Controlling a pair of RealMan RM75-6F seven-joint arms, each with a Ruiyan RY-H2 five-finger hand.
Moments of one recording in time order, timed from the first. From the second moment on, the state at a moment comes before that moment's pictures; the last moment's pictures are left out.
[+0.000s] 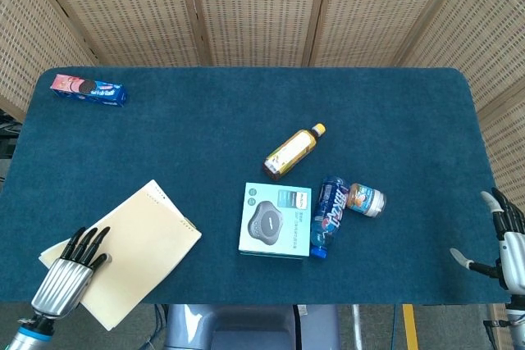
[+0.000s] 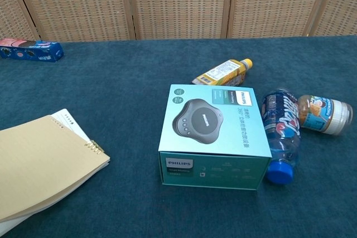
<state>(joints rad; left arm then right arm) -0.09 -1.33 0.24 -1.42 1.74 1.57 0.30 0.02 -1.11 0.10 -1.58 -1.46 1.51 0.36</state>
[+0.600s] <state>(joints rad) -0.11 -1.32 0.17 -1.43 1.78 1.59 0.34 0.02 -1.11 0.09 -1.58 -1.47 1.50 0.35</state>
